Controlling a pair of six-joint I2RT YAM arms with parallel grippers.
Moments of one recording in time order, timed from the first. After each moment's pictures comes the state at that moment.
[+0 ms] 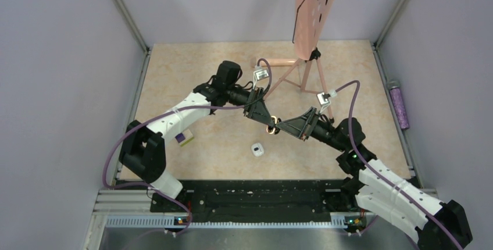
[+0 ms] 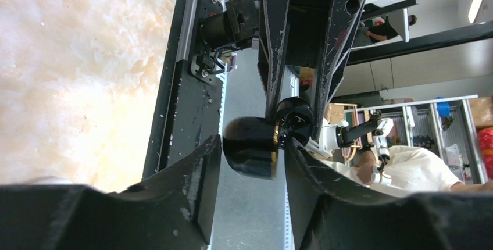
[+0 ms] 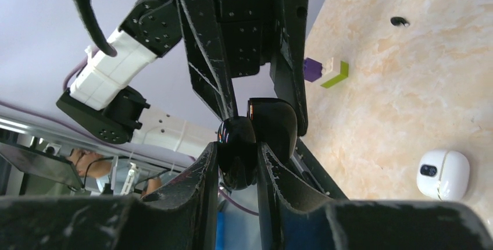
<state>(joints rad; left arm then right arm) -0.58 1.59 1.23 -0.26 1.23 -0.49 0.60 0.75 0.37 0.48 -0.46 1.15</state>
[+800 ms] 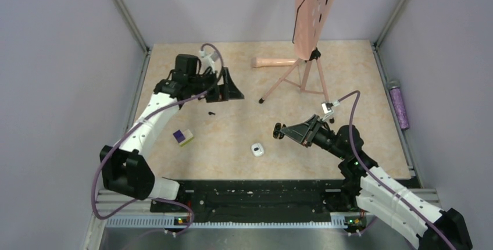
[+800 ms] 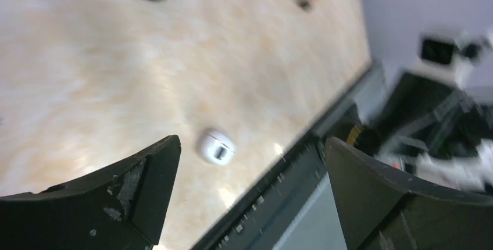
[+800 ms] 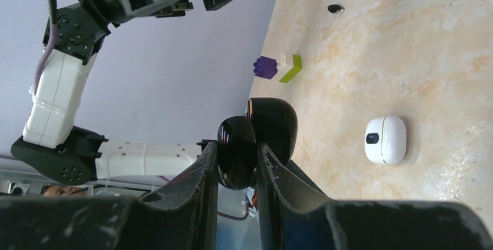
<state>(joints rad) -0.31 1.41 1.24 -0.54 0.76 -0.40 0.58 0.65 0.26 0.37 -0.36 1.16</state>
